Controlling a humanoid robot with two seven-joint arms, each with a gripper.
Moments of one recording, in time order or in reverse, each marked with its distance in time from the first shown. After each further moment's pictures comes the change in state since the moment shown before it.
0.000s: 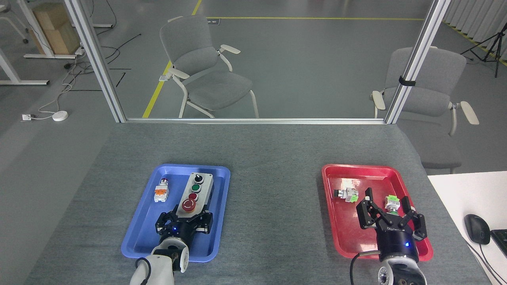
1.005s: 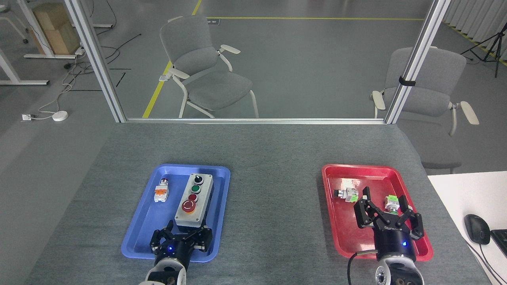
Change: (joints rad) left arm 0.175 0.008 0.005 -0.229 -0.009 0.066 -0.044; right arm -0.001 0.012 0.004 -0.006 0.000 -0.001 0.000
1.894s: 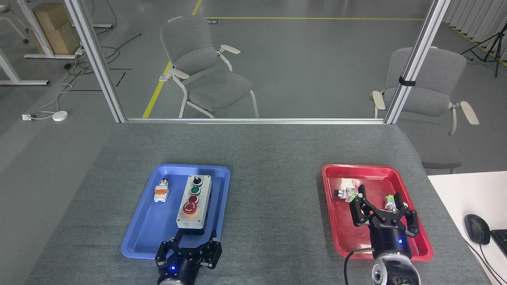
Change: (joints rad) left arm 0.188 -0.024 0.000 -0.273 0.003 -0.070 -0.002; right arm -0.007 -0.001 0.026 0.000 0.000 0.001 -0.002
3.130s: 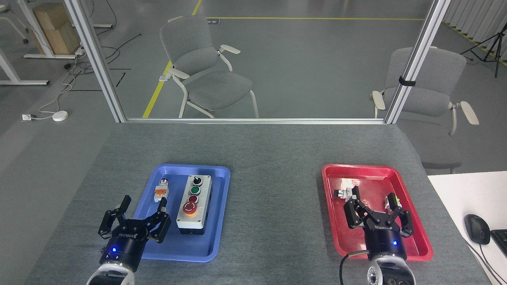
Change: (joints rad) left arm -0.025 0.164 0.208 -0.047 0.040 -0.224 0.256; right arm 0.010 0.004 0.030 -0.009 0.002 -0.004 -0.001
